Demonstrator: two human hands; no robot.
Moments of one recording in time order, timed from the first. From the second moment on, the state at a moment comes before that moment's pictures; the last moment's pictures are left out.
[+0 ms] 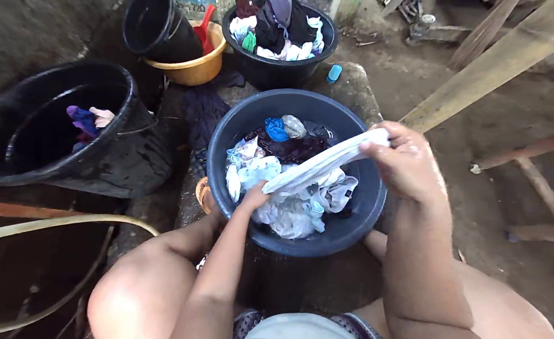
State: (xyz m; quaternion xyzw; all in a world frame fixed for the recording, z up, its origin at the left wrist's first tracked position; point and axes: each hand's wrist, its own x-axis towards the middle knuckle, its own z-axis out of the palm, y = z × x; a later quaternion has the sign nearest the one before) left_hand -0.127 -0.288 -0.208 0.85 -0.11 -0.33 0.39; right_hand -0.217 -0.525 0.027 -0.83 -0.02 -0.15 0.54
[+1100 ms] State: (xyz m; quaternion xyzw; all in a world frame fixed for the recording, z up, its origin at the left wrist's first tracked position) left_hand -0.125 -0.357 -0.311 0.91 -0.01 -0.42 0.08; right_hand -0.172 -0.502 -0.316 -0.92 0.11 0.34 0.18
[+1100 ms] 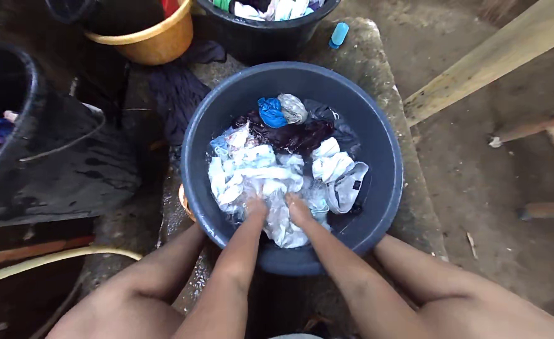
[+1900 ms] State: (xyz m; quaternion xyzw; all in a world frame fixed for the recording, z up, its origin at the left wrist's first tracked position) left_hand -0.158 -0.337 -0.215 0.87 -0.06 -0.12 0.47; right_hand -0.239 -0.535 0.110 -0.64 -0.09 -0.22 0.73
